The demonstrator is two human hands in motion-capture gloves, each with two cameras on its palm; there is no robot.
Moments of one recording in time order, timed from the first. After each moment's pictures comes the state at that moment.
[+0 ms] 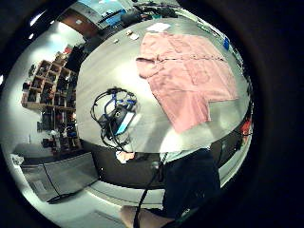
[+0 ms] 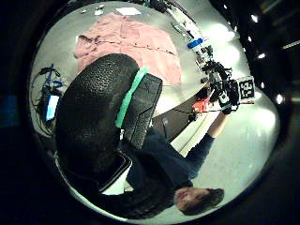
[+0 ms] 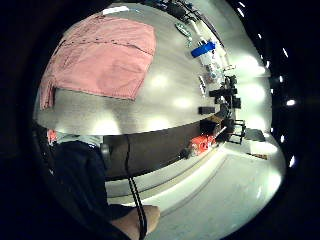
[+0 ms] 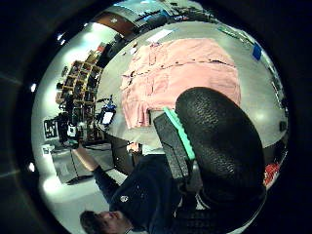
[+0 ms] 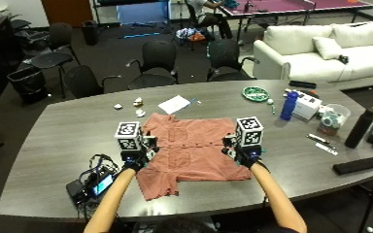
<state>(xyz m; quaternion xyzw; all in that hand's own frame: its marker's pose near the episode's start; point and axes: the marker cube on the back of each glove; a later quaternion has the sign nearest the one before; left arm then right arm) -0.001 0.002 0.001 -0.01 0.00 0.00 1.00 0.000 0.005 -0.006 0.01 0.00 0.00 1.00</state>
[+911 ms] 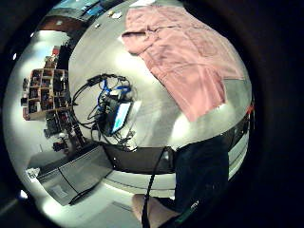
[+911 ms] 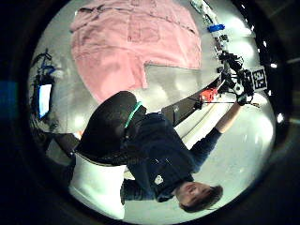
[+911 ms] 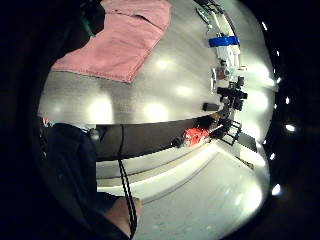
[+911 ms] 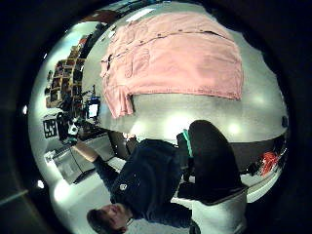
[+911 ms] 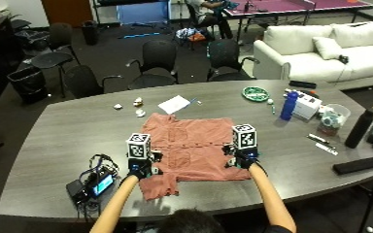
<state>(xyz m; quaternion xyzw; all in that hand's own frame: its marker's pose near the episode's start) -0.010 -0.021 0.110 -0.16 -0.03 0.03 0.99 0.028 -0.044 0.075 -0.14 0.02 -0.01 0.99</state>
